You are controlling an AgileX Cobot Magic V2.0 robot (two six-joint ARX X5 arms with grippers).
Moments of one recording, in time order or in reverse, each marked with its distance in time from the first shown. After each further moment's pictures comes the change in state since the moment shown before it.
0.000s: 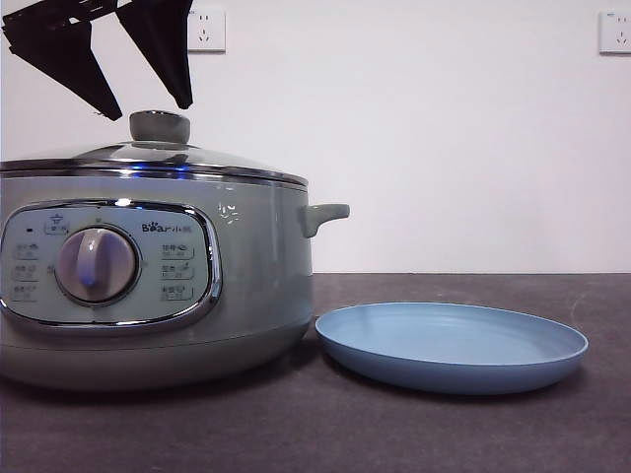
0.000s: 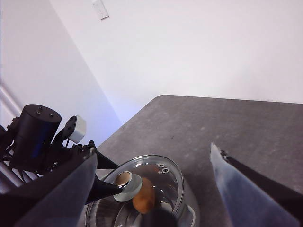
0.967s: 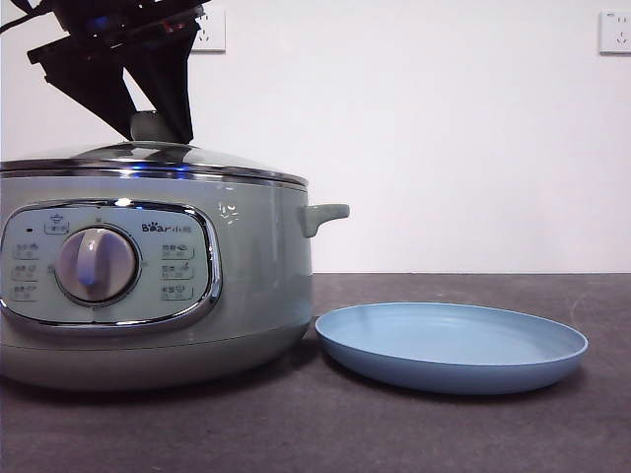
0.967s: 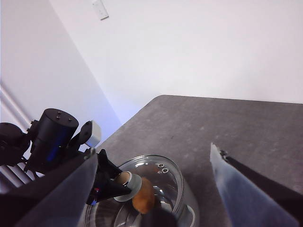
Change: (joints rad) left arm 0.000 0.078 0.000 0.024 0.019 0.001; right arm 0.000 0.000 0.000 -0.001 0.000 0.000
